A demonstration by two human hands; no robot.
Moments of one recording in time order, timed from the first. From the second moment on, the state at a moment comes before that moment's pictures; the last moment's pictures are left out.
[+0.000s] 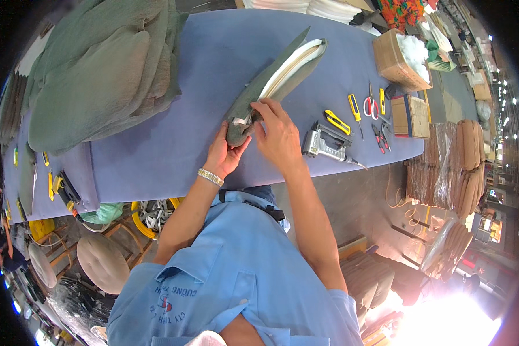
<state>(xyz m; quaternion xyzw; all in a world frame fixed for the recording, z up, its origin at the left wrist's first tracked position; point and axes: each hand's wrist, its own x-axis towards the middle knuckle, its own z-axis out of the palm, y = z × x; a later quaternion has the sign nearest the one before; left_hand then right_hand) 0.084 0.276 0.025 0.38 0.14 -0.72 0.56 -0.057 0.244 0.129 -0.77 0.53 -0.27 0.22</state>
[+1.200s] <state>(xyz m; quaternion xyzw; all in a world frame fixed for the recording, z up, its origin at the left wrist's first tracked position) 0.133 0.292 0.045 0.68 -0.58 -0.21 0.40 -0.019 0.199 0.073 -0.64 0.46 -0.32 0.52</state>
